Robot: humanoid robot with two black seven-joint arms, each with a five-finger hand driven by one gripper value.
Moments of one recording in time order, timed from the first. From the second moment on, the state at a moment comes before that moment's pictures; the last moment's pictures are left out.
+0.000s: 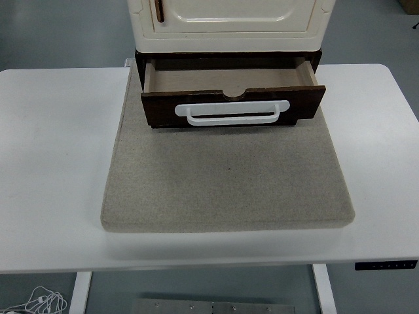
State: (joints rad) left arm -1.35 0.59 -0.81 -0.28 -0.30 -0.07 0.06; right arm -0.03 0.00 0.13 0.15 -0.08 -0.06 -0.03
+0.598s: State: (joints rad) left arm -1.16 0.27 -0.80 -0.27 -0.34 -0.25 -0.08; right arm -0.03 0.00 0.14 0.15 -0.08 -0.06 -0.03
